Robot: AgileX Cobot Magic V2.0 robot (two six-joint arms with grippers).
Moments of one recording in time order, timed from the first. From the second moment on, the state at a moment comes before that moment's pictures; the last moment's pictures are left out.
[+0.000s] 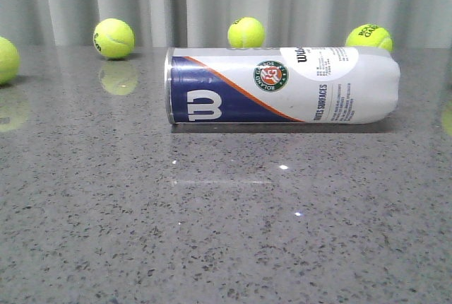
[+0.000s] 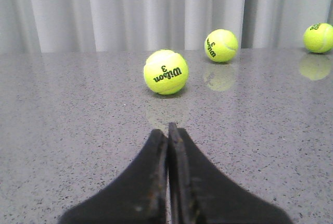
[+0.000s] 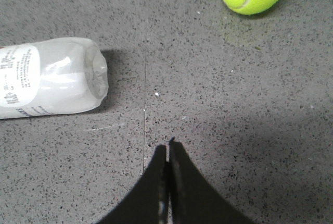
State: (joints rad) left arm -0.04 0.00 0.00 -0.07 0.10 0.10; right arm 0.16 0.77 -0.79 -0.02 0.80 0.30
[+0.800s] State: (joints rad) left arm -0.04 0.00 0.00 -0.07 0.10 0.10; right arm 0.16 0.15 -0.36 -0.03 0.47 0.30
